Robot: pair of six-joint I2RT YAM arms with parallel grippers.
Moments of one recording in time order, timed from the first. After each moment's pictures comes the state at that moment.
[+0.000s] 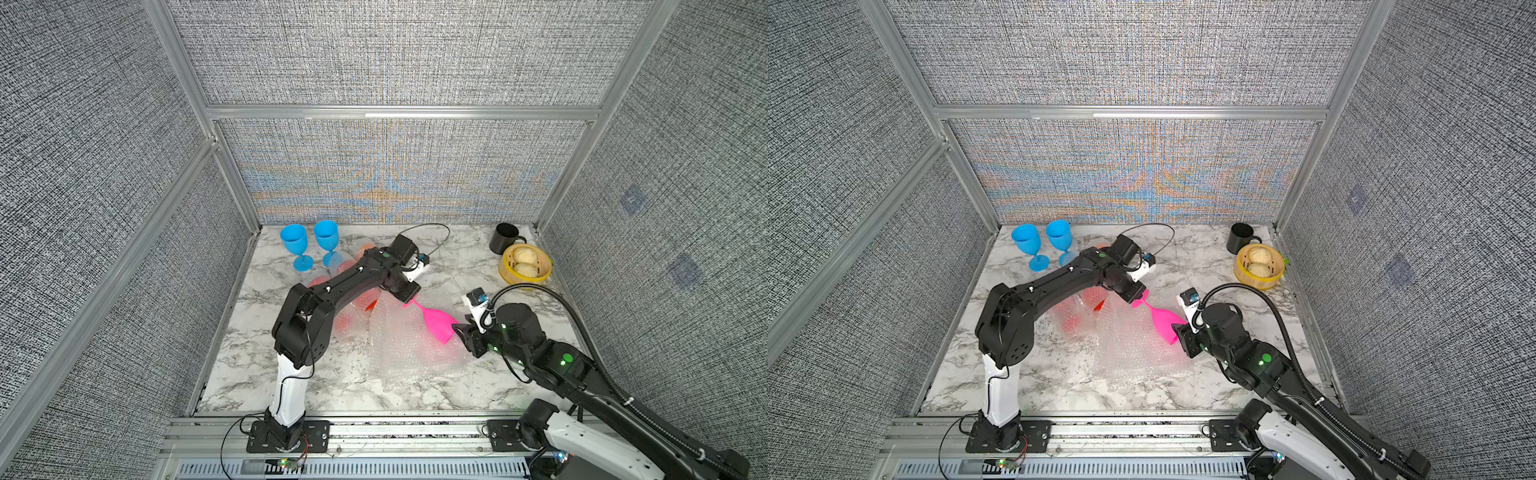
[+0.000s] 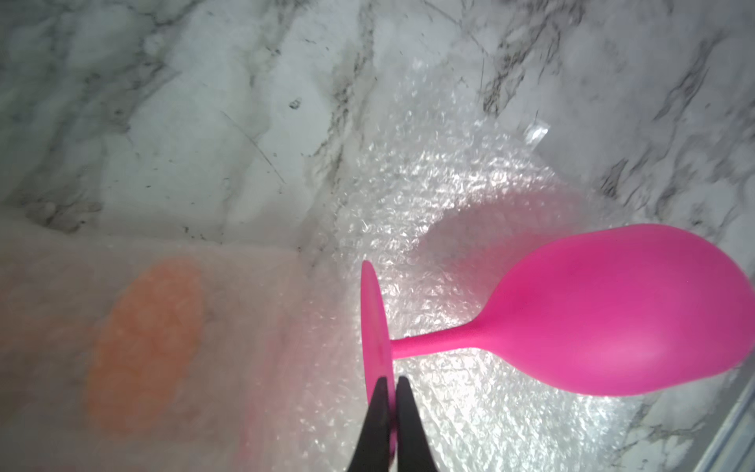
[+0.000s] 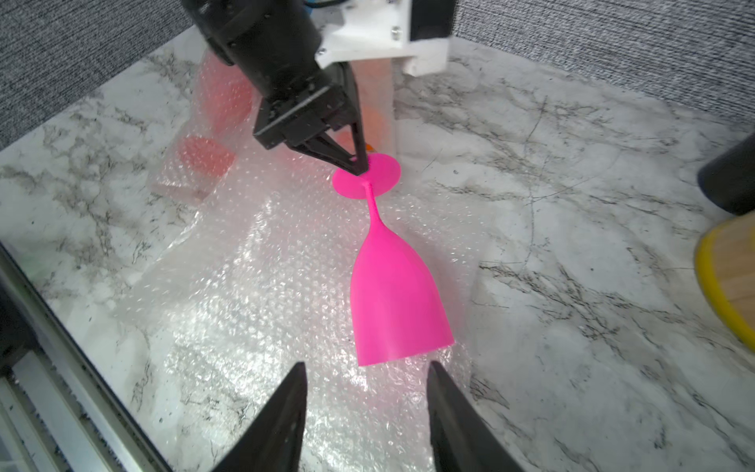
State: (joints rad) left arm -0.65 1.99 1.64 -0.77 0.32 0.06; right arm 0.68 0.77 0.75 -0.56 0.08 0.13
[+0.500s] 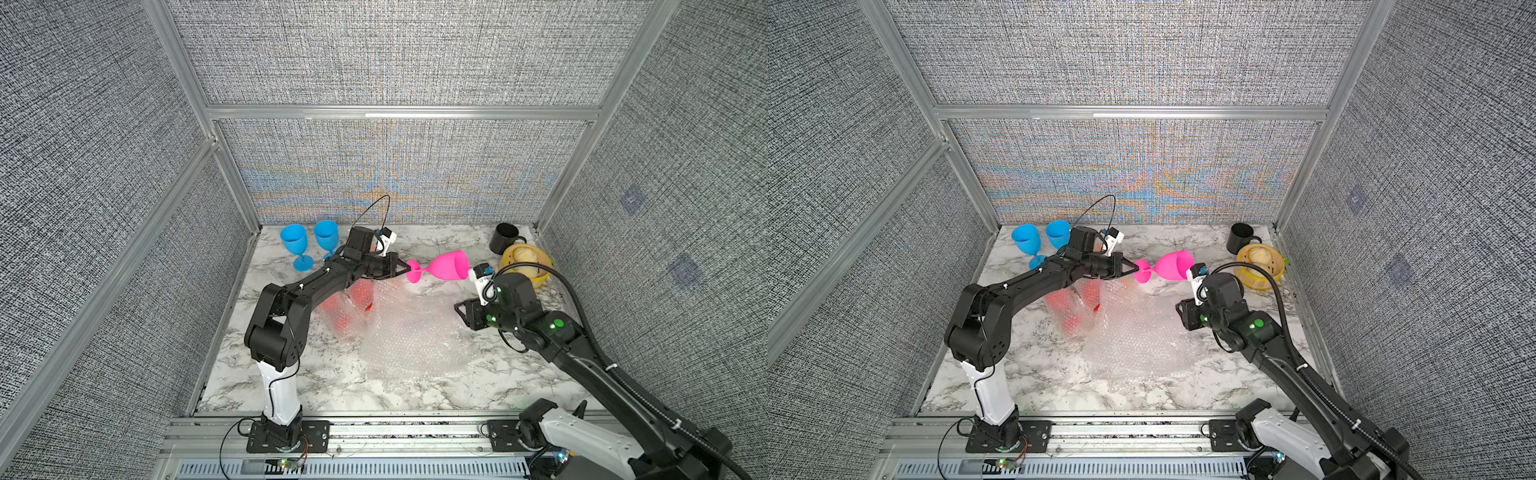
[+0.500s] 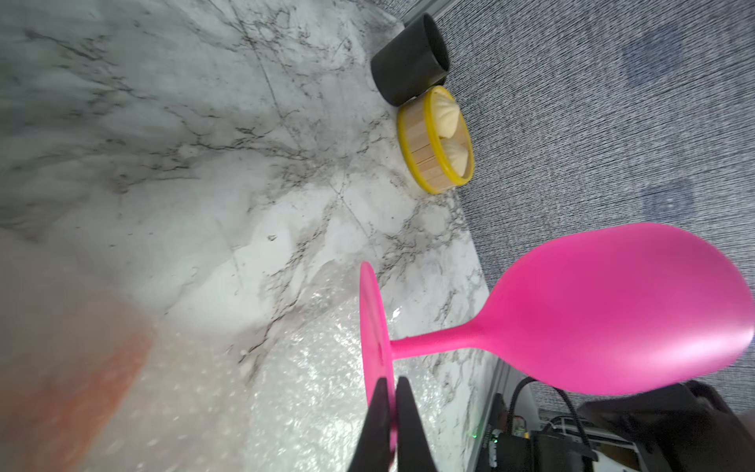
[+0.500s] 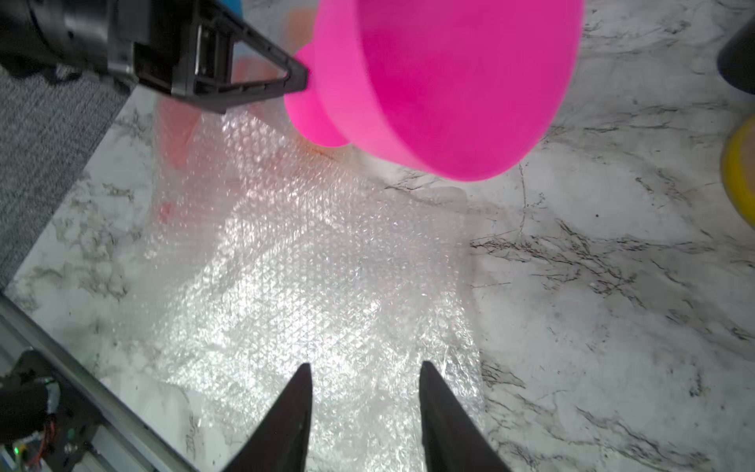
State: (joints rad) left arm -0.47 1.92 1.34 -0.04 0.80 -0.61; right arm 0.45 1.02 0.93 -0.63 -0.12 0.30
